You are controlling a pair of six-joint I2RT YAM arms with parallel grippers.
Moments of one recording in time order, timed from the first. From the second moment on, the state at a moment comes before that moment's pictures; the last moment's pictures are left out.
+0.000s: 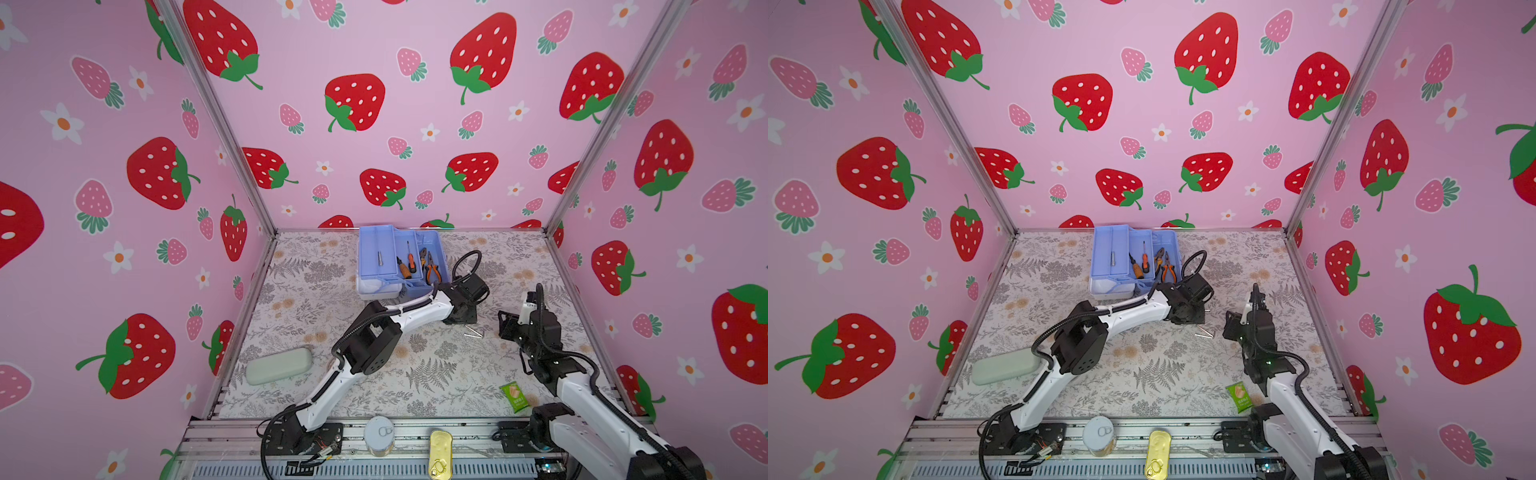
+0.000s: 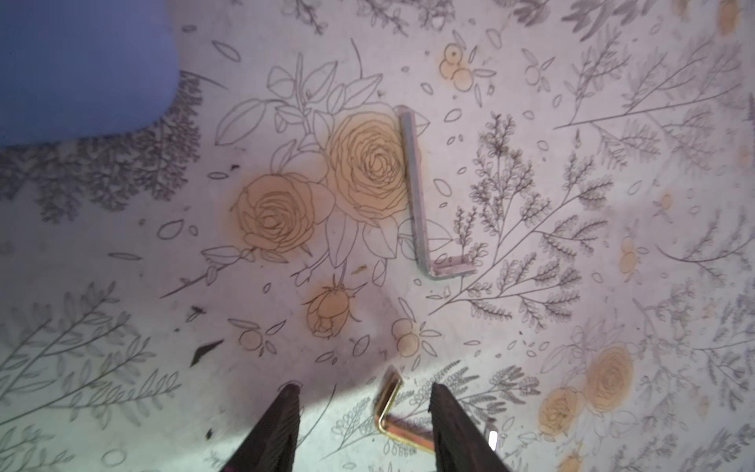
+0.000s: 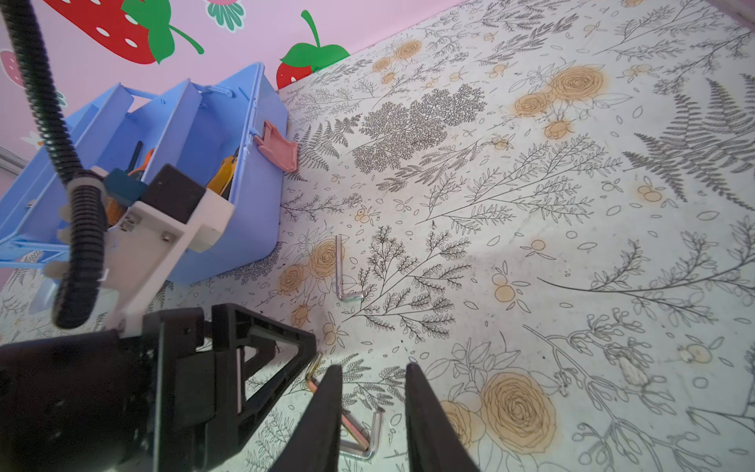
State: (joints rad) left arm -0.96 2.40 2.01 -0.74 -0.07 -0.86; right arm 0.27 0.87 0.30 0.07 -0.01 0.41
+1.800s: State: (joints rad) left arm -0.89 2.40 2.03 -1.05 -0.24 -0.78; right arm 0.27 0.87 0.30 0.07 0.00 0.41
